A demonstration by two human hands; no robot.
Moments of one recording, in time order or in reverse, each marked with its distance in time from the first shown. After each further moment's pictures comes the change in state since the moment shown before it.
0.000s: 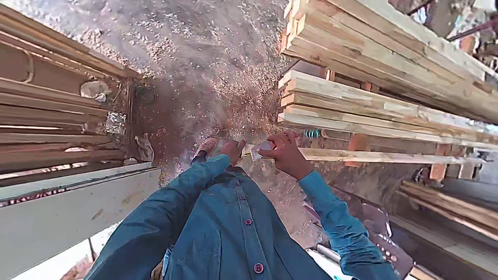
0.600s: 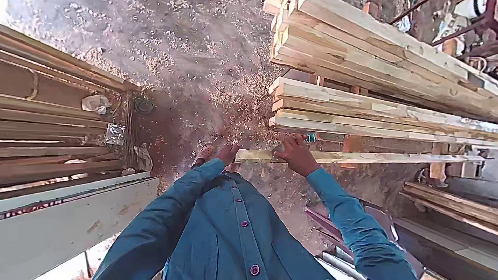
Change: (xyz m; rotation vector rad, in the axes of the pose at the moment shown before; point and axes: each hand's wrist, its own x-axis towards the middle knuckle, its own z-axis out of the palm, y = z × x) left_hand -0.008 0.012 -0.009 0.108 -0.029 0.001; right_hand -0.039 0.058 -0.004 -0.354 -0.207 0.043
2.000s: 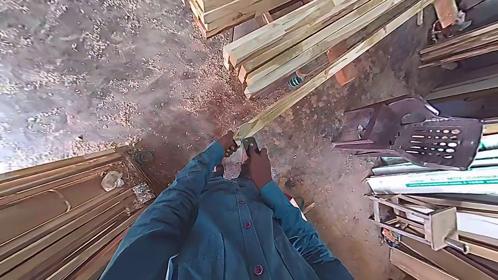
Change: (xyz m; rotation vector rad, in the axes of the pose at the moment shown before) left_hand 0.047 0.009 -0.028 -0.126 -0.373 -0.333; right_hand 0.082 -0.239 0.002 0.991 0.052 1.330
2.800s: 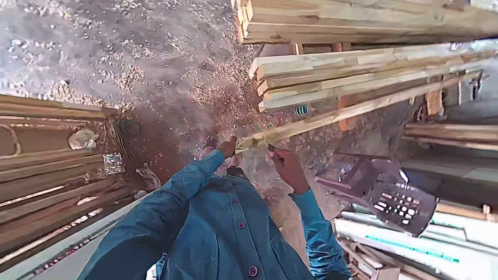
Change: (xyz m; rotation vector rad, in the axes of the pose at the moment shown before) left_hand -0.022 -0.010 0.021 0.131 0.184 0.149; right_hand 0.036 0.052 -0.136 0.082 -0.042 -0.504
